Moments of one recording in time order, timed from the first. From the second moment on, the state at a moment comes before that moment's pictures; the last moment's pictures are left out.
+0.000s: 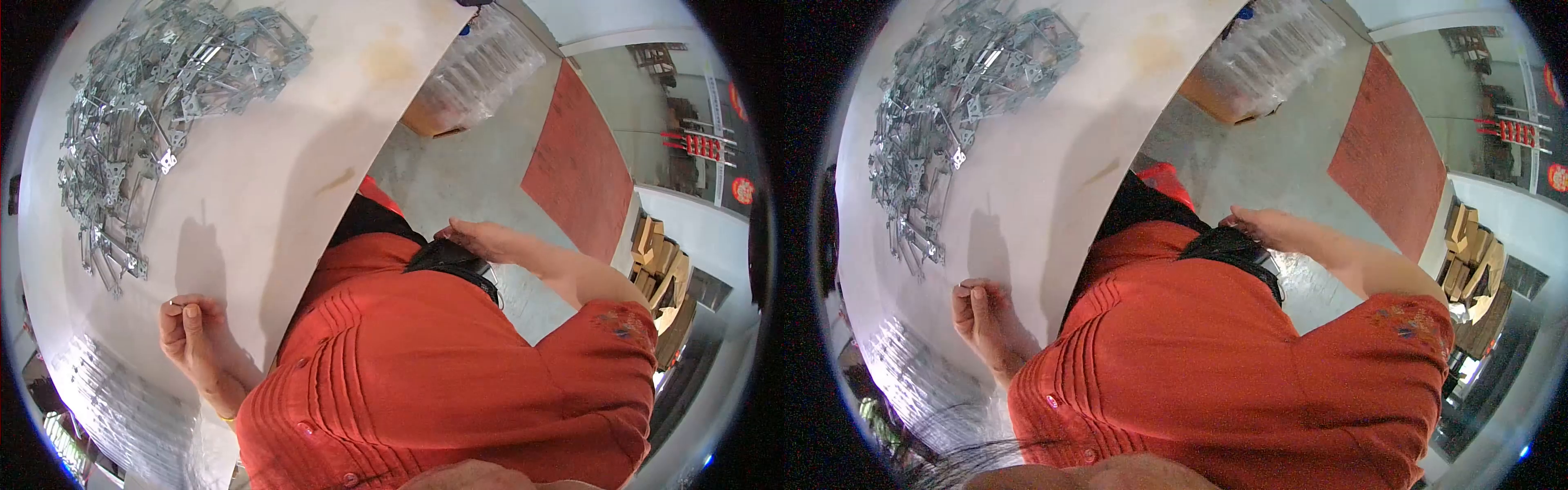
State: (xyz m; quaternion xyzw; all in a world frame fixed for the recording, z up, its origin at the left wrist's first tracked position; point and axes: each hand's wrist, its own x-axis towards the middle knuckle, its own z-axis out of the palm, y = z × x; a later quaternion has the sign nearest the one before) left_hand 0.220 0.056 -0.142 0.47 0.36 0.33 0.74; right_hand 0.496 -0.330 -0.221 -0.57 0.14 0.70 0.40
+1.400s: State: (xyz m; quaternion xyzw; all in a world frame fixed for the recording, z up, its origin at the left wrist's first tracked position) left_hand 0.207 0.074 -0.138 0.62 0.36 0.19 0.68; right_hand 0.518 -0.134 -0.054 -0.58 -0.65 0.48 0.05
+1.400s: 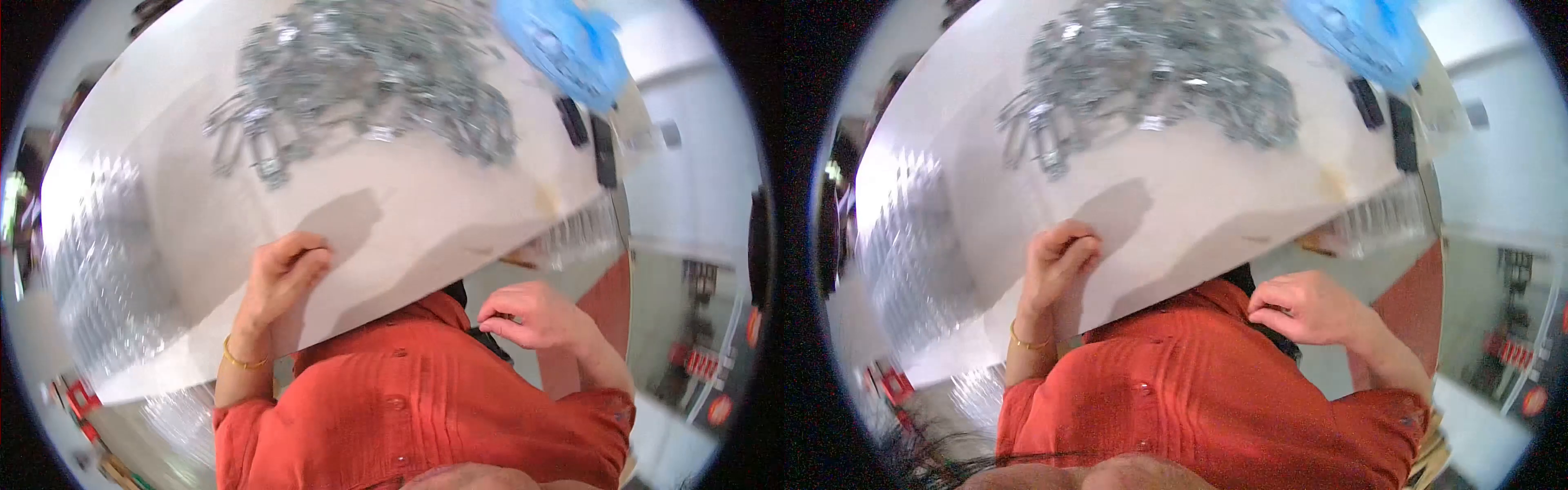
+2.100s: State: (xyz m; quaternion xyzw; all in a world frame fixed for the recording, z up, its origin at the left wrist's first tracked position) left_hand 0.191 0.088 -0.138 0.53 0.41 0.28 0.69; right_hand 0.387 0.073 -0.146 -0.43 -0.52 0.57 0.47
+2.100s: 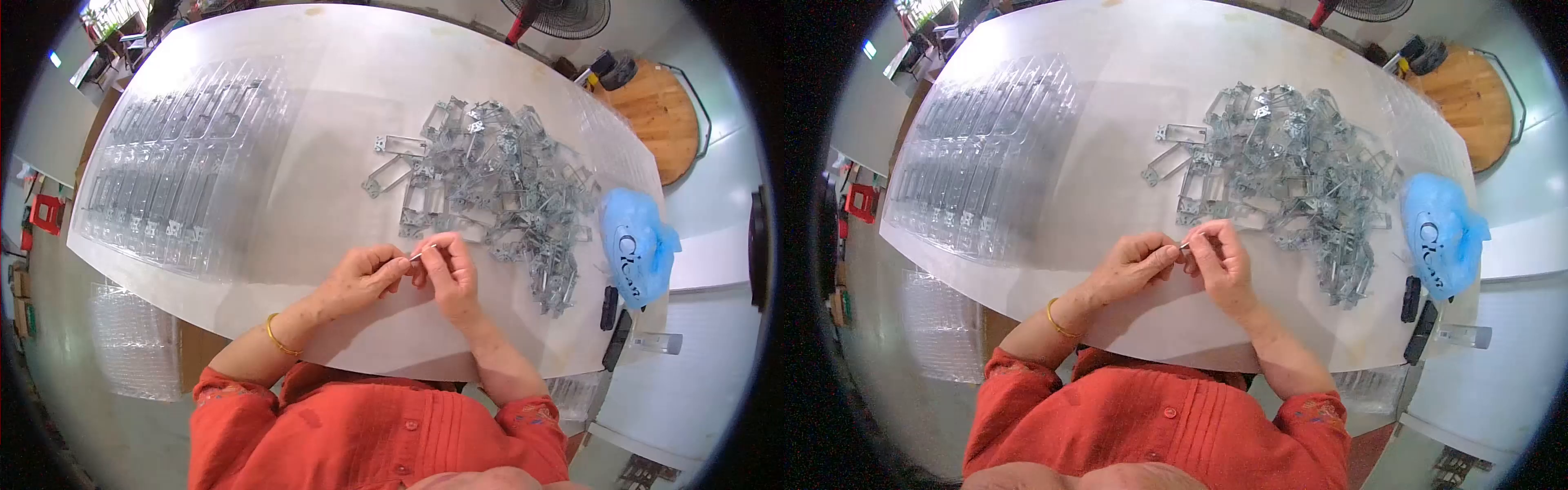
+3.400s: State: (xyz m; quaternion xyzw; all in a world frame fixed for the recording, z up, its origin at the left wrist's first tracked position) left_hand 0.164 0.118 -0.138 0.78 0.59 0.19 0.05; right_hand 0.404 0.078 -0.152 -0.40 -0.46 0.62 0.50
